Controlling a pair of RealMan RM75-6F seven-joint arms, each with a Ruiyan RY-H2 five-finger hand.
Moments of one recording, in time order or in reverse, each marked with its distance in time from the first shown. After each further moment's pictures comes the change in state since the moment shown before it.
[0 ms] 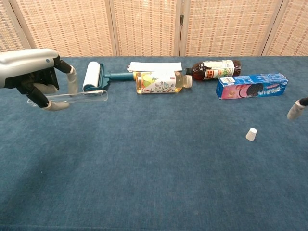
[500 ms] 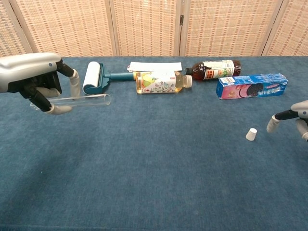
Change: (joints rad) left arm 0.015 -0.018 -0.005 0.004 0.008 -0.008 0.005; right arm 0.102 -0.172 0.000 0.195 0.091 -0.112 0.039
